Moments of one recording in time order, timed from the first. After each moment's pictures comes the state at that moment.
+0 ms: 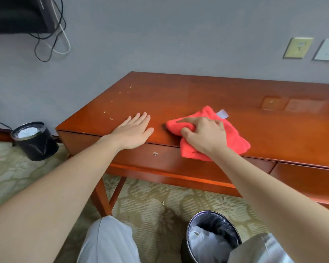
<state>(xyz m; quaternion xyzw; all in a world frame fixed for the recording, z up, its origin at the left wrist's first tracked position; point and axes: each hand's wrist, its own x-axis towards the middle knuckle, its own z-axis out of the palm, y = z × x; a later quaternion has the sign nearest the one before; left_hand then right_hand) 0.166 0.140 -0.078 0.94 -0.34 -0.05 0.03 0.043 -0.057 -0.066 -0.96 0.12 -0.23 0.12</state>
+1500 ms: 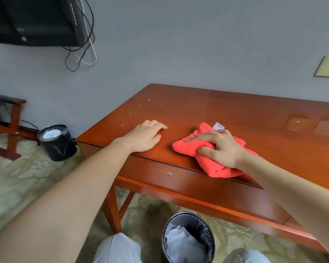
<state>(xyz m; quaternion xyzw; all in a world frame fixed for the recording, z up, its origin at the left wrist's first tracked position) 0.202 0.145 -0.057 0.93 -0.34 -0.02 0.12 0.078 -0.099 -0.052 -0.97 -0.14 -0.12 0.18</state>
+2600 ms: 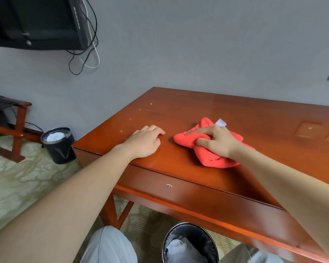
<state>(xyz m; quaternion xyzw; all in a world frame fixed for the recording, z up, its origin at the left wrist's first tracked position) 0.212 0.134 -0.060 0.95 -0.29 -0.01 0.12 0.142 -0.111 -0.050 -0.97 -0.08 -0.10 0.21</state>
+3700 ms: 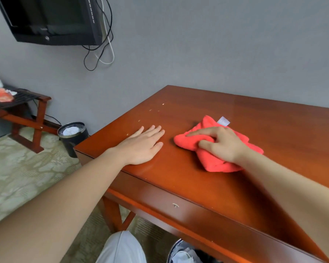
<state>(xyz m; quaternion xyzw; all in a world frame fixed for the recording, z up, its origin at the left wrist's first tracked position) 0.228 0.153 -0.057 0.96 -0.27 -0.05 0.06 0.188 -0.096 -0.049 -0.96 -0.11 -0.10 0.22</state>
